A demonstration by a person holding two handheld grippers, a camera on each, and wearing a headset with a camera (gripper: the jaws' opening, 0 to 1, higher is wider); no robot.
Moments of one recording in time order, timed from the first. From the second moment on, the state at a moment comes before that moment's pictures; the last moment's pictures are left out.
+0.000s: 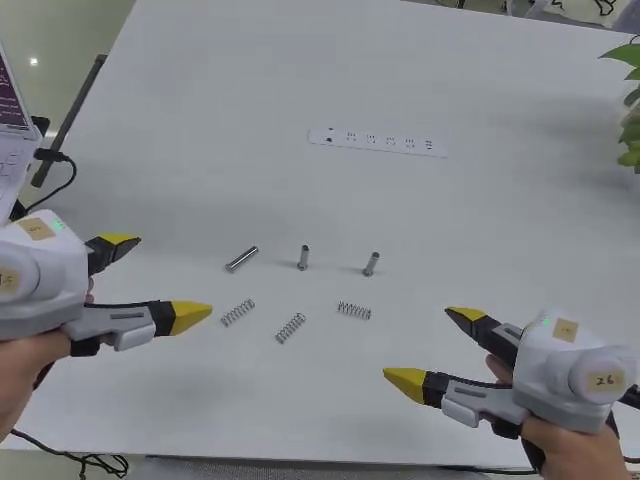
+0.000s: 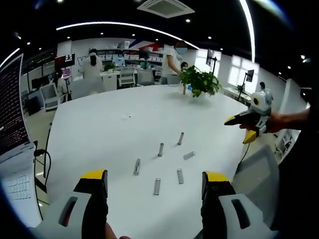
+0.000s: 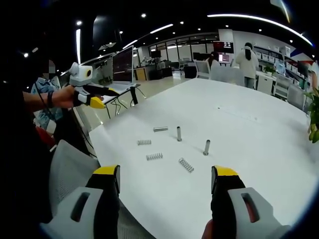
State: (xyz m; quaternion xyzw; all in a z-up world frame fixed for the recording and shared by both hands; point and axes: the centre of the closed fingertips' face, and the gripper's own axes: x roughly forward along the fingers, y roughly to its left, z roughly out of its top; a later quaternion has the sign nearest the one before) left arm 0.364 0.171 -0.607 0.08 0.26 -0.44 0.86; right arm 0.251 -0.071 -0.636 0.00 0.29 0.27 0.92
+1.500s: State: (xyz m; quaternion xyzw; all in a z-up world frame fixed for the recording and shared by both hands) left arm 0.444 0.105 -0.693 0.08 0.32 -0.46 0.82; right arm 0.244 -0.087 -0.647 -0.01 0.31 0.25 0.92
